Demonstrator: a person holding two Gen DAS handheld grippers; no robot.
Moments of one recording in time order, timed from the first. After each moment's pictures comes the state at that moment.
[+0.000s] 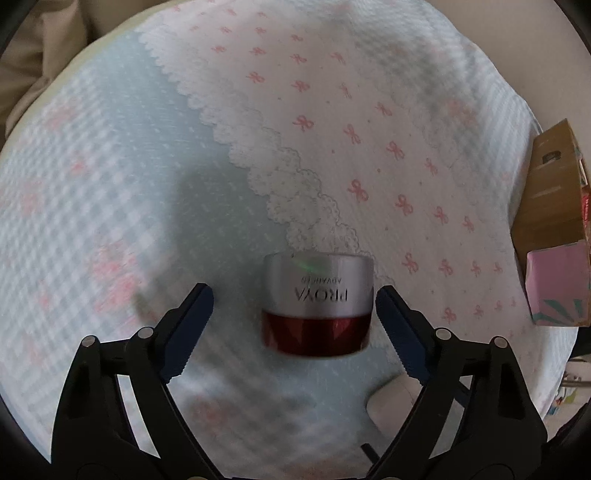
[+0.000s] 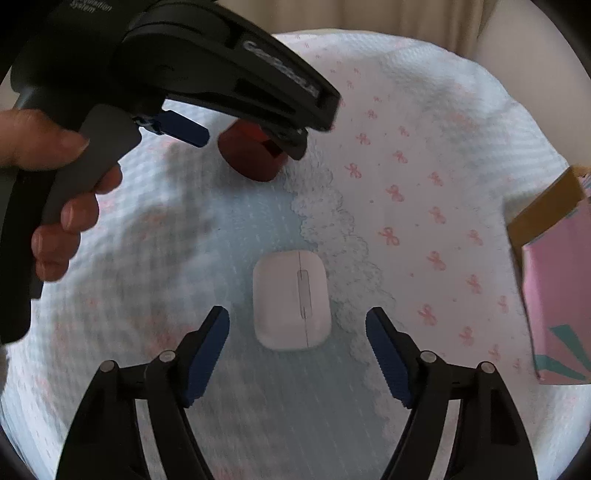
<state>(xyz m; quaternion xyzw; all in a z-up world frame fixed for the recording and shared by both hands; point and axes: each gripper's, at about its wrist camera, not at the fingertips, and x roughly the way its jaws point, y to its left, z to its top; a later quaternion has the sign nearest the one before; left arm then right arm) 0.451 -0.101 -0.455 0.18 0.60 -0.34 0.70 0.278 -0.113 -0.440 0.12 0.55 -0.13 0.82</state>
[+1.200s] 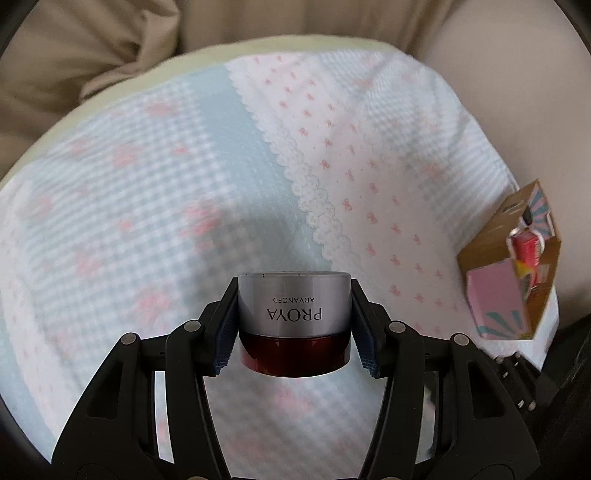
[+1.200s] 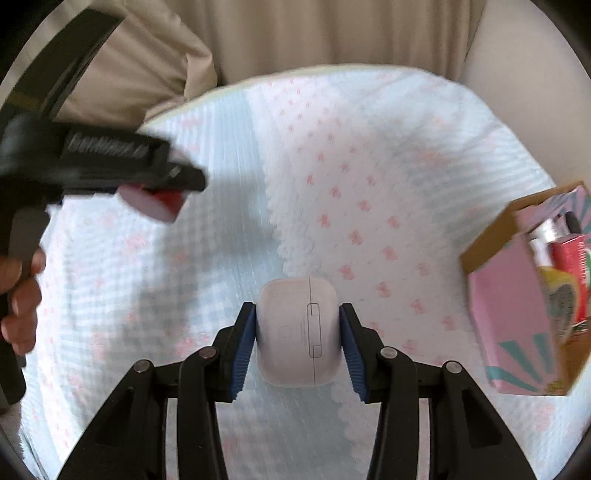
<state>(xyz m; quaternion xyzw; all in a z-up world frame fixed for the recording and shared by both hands) 0.405 -0.021 -0.328 0.08 0.57 -0.28 0.77 0.241 -0.148 -0.350 0.13 0.50 -0.11 0.85</state>
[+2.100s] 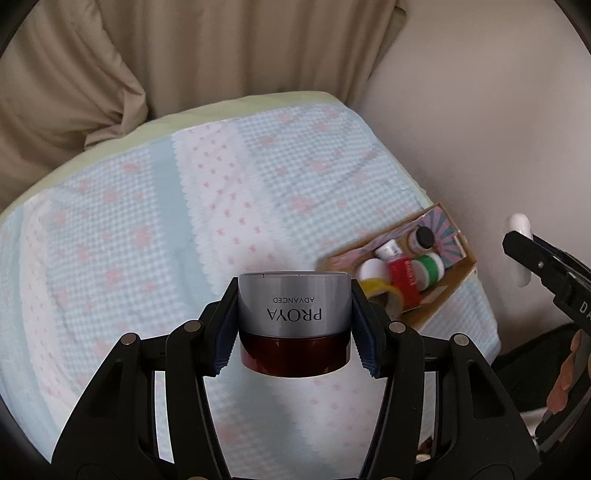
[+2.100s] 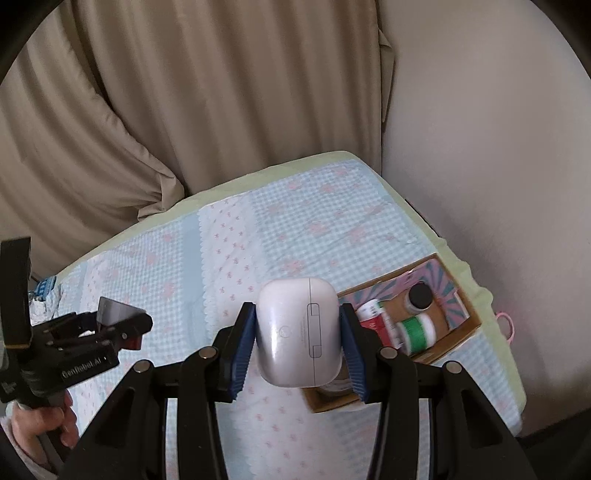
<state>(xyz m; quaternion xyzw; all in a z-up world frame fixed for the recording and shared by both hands) 0.238 -0.152 -0.159 0.05 0.52 -0.28 0.81 0.131 -0.338 -0.123 0.14 0.43 -0.14 0.88</state>
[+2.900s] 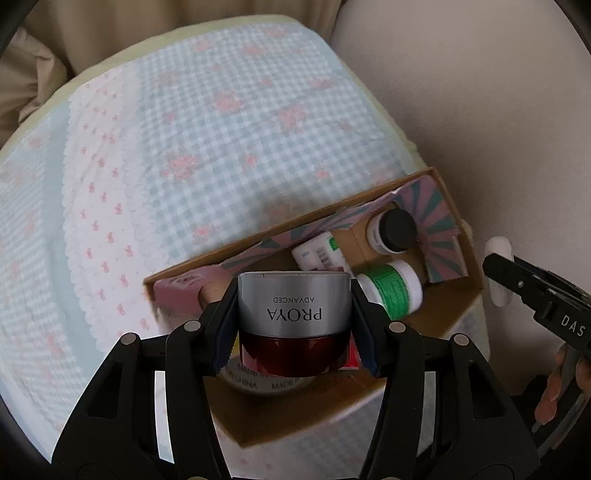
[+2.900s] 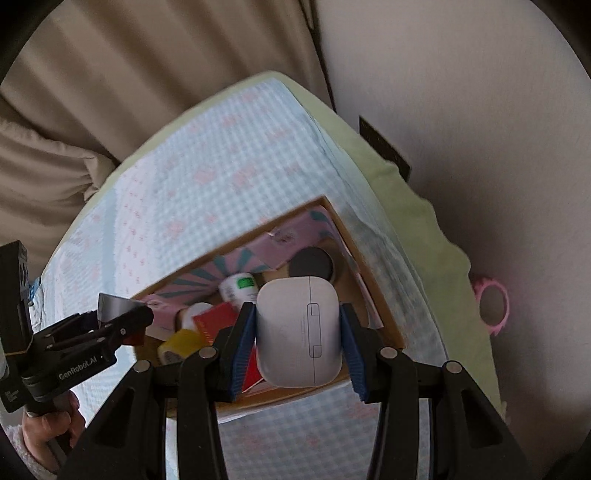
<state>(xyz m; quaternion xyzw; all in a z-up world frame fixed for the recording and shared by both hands) 0.249 -0.385 -0.289 0.08 0.61 -0.27 0.74 0.132 -0.574 -0.272 0.23 0.54 -0.13 0.80</state>
